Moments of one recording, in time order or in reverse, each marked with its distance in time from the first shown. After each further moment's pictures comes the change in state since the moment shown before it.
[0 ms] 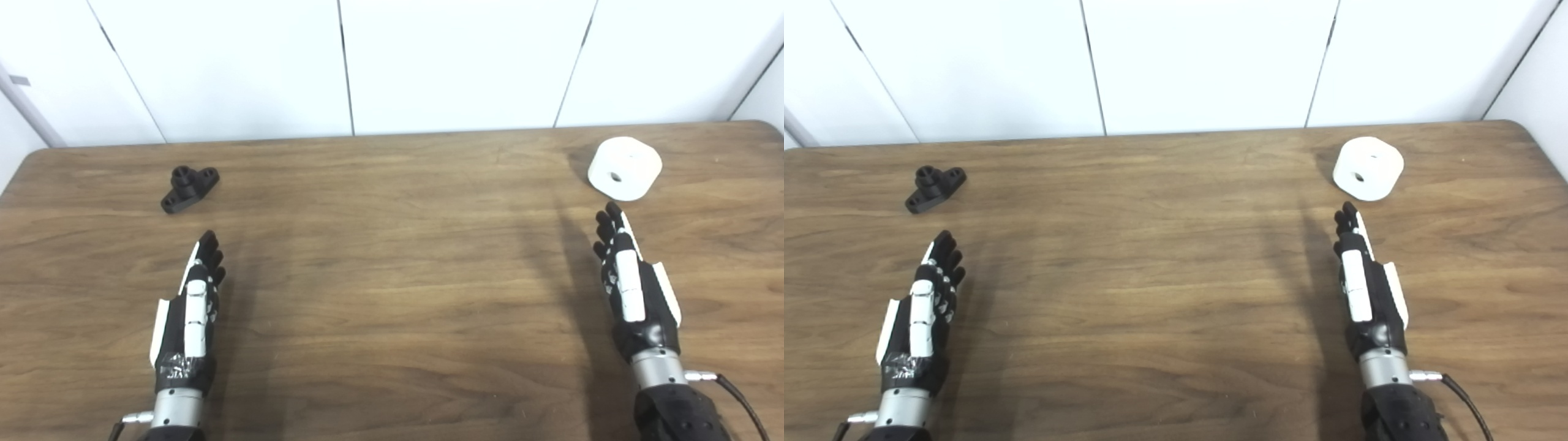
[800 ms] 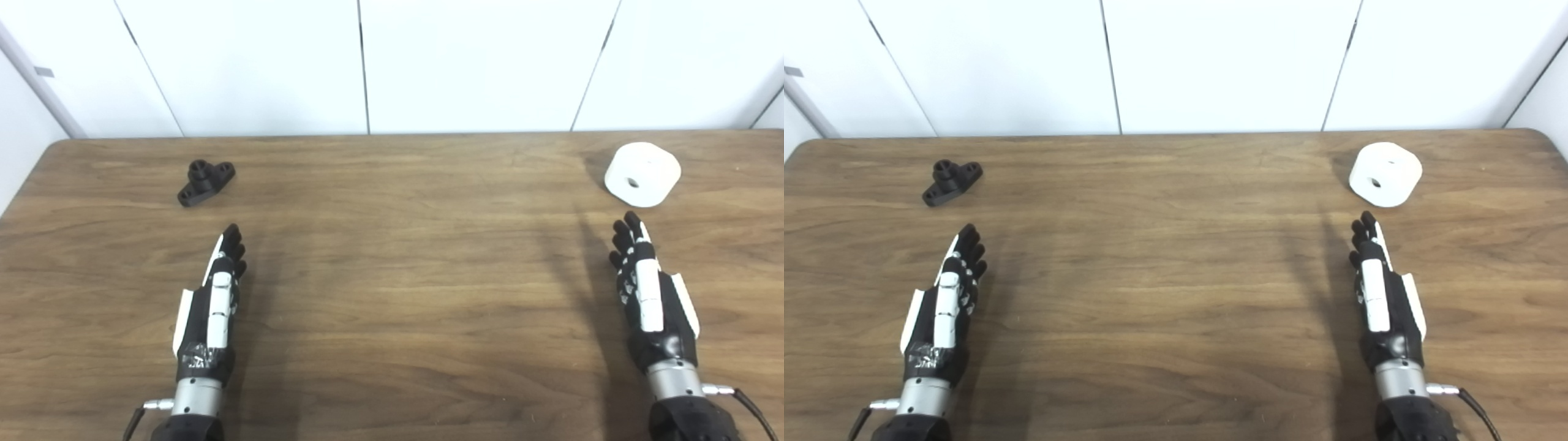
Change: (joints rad) left arm -0.001 -0.003 -0.034 0.000 0.028 0.000 0.016; right arm 0.003 -0.012 -0.015 0.028 0.041 -0.013 0.019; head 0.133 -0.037
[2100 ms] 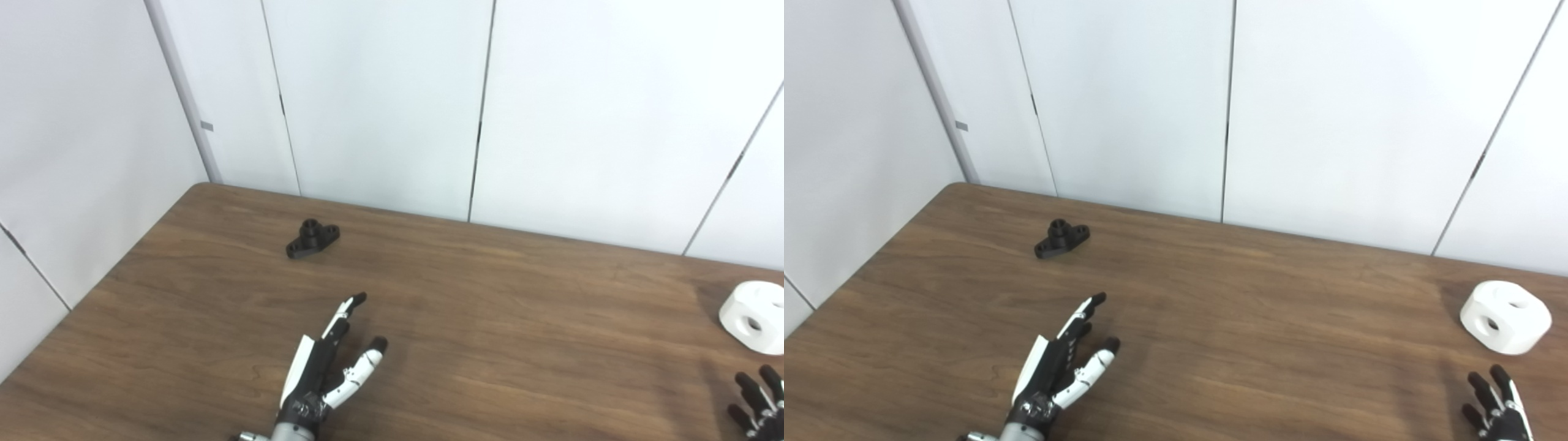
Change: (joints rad) left arm 0.000 -0.026 -0.087 -0.029 0.340 0.072 0.121; right arm 0.003 -0.057 -0.027 0.110 0.016 -0.161 0.029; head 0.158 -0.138
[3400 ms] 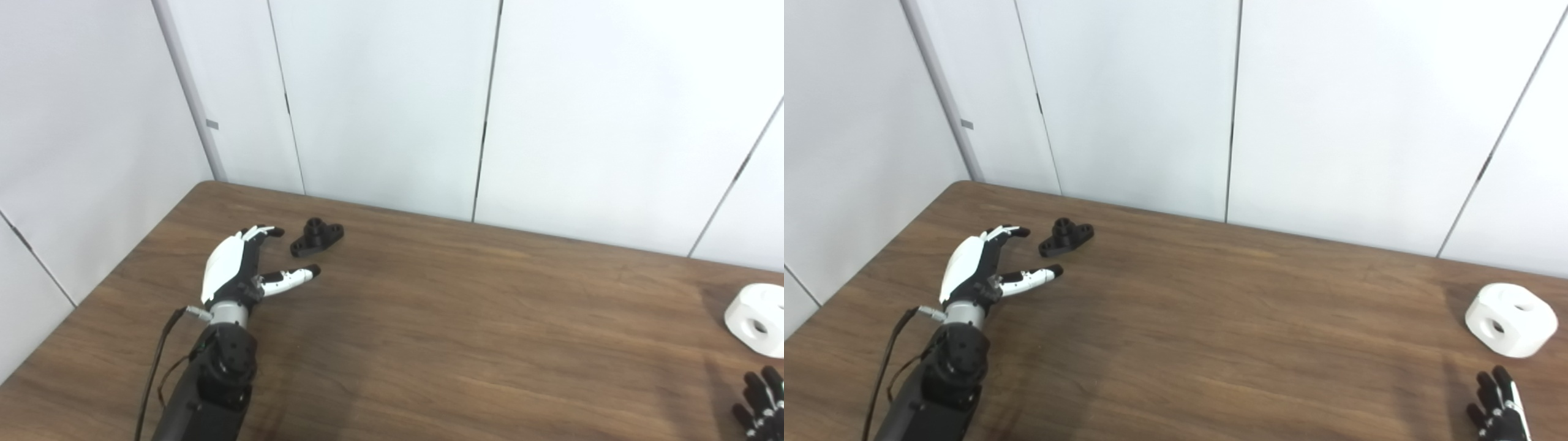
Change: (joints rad) left arm -0.400 0.281 0.144 0.275 0.304 0.400 -0.022; right arm 0.002 -0.006 0.009 -0.005 0.021 0.010 0.014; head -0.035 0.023
